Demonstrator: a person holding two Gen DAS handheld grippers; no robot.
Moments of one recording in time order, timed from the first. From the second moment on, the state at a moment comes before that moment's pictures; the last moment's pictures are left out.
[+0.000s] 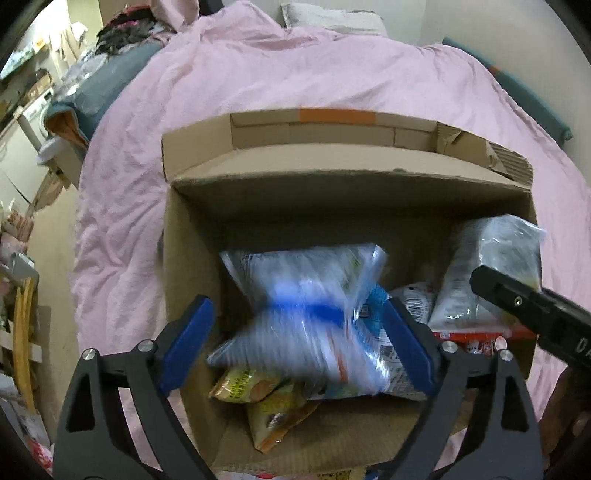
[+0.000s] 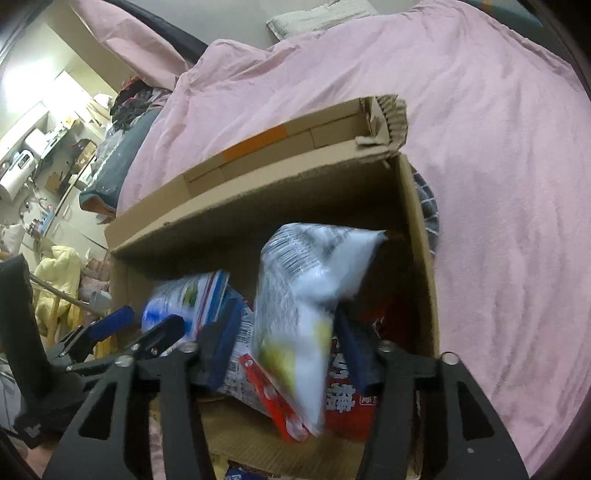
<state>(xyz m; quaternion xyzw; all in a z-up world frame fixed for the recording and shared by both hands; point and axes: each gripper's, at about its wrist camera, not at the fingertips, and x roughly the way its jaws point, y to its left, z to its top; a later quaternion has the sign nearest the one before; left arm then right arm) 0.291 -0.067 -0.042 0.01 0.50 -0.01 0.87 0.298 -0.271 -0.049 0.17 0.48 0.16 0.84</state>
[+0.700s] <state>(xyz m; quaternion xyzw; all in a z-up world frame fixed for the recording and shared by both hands) 0.265 -0.058 -0.020 0.00 0.49 0.00 0.87 0.281 -0.290 -0.021 0.23 0.46 0.20 0.84</state>
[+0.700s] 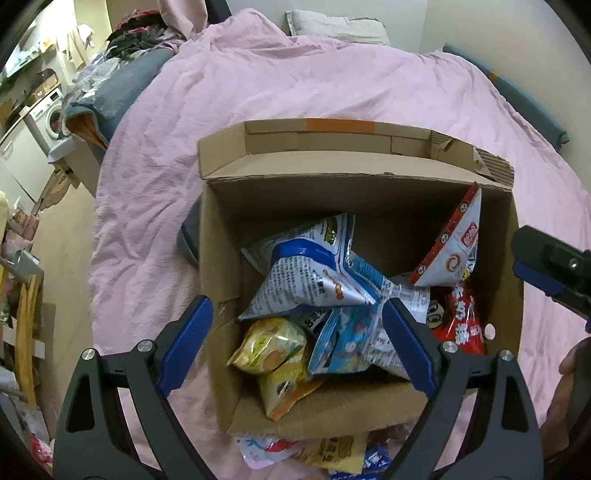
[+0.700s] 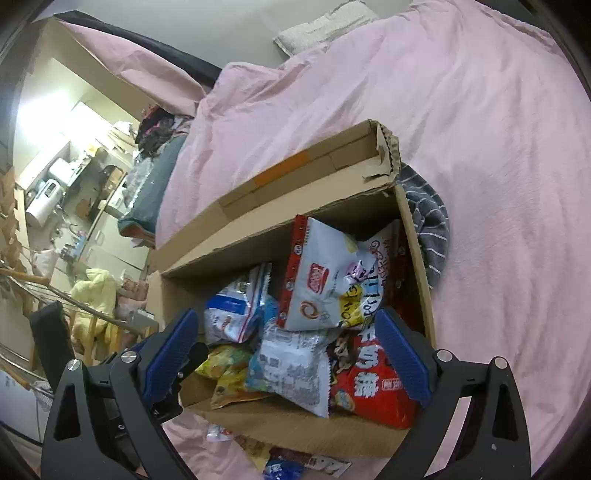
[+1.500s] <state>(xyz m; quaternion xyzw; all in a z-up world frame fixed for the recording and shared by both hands) 0.176 -0.001 0.004 -0.04 0.48 0.01 0.87 0.208 -0.313 -0.003 0.27 0.43 0.20 0.84</state>
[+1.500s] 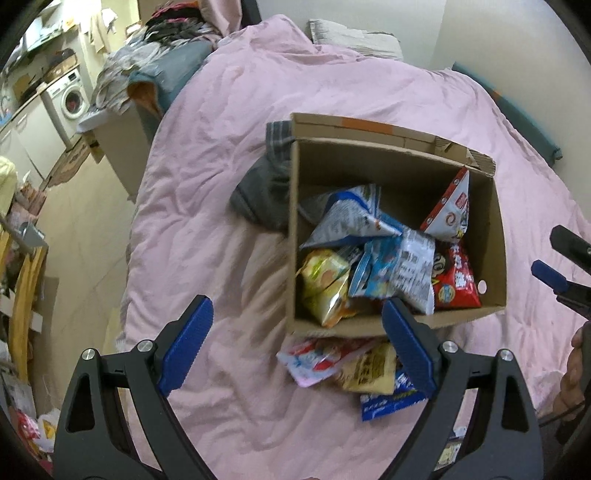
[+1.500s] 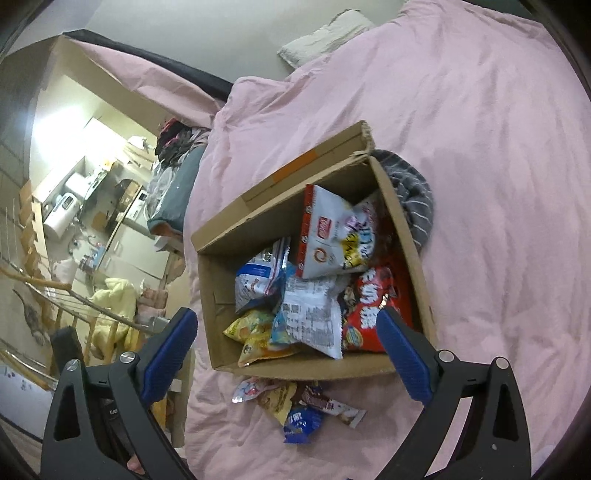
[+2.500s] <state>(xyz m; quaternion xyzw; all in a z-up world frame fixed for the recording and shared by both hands) 0.117 0.009 -0.057 -0.13 0.55 -0.03 0.83 0.084 -0.232 -0.110 -0.13 0.64 0.28 0.70</state>
